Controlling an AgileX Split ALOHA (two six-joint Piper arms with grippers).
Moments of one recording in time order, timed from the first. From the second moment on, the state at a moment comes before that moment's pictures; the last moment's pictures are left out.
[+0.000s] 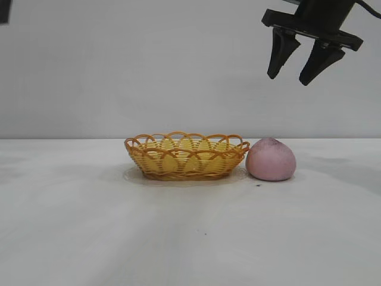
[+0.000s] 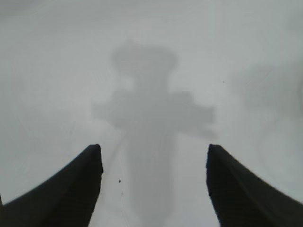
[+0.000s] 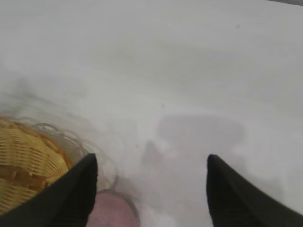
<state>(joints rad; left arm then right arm) -0.10 1.67 -1.63 0.14 1.23 0.03 0.19 2.00 -1.60 0.40 0.76 -0.35</state>
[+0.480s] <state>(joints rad) -0.10 1.01 -1.25 0.13 1.25 0.03 0.19 2.00 -1.60 0.40 0.76 -0.35</state>
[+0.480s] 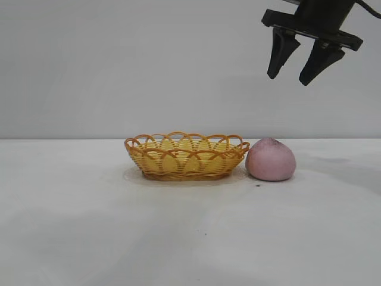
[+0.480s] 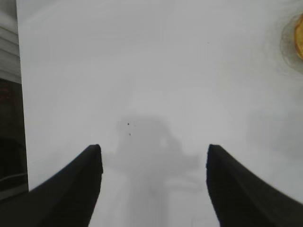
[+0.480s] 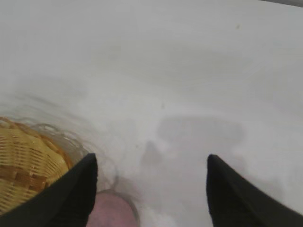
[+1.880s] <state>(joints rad) -0.10 -0.01 -0.49 -0.04 1.13 0.06 0.19 2.00 -1.60 0.35 0.76 -0.35</state>
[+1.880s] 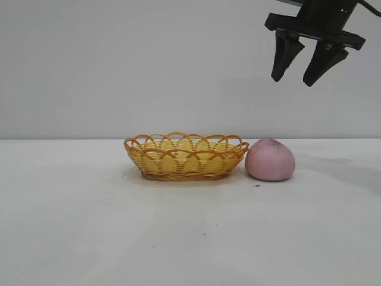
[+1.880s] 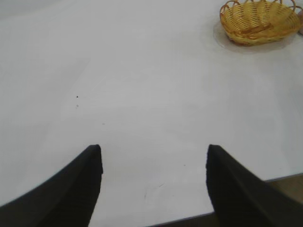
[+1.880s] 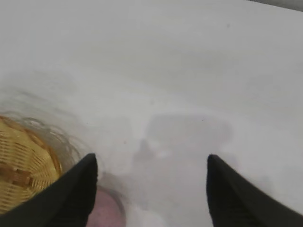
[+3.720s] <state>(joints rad) 0.01 -0.02 -0.48 -0.04 1.12 0.07 0.32 2.09 -1.60 0.23 1.05 -0.44</state>
